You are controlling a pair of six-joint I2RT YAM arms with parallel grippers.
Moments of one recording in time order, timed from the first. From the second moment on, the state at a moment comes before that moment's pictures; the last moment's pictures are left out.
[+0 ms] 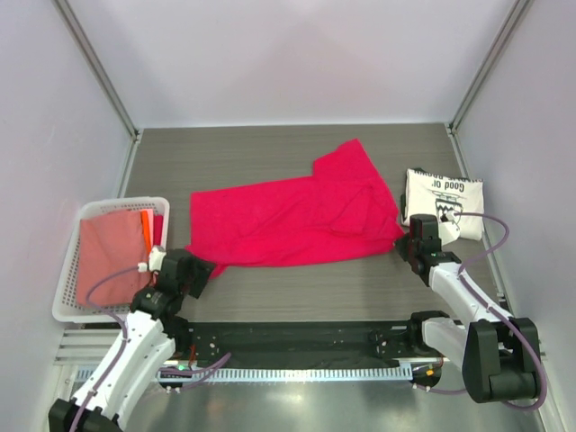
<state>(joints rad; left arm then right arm) -0.29 0.56 0.30 -0.59 -0.17 -1.24 0.06 1.02 0.40 -0.19 0.23 0.99</state>
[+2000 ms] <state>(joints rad) -0.33 0.67 0.35 -0.65 -0.33 -1.26 0.05 0.79 0.41 -0.35 0.33 1.02</state>
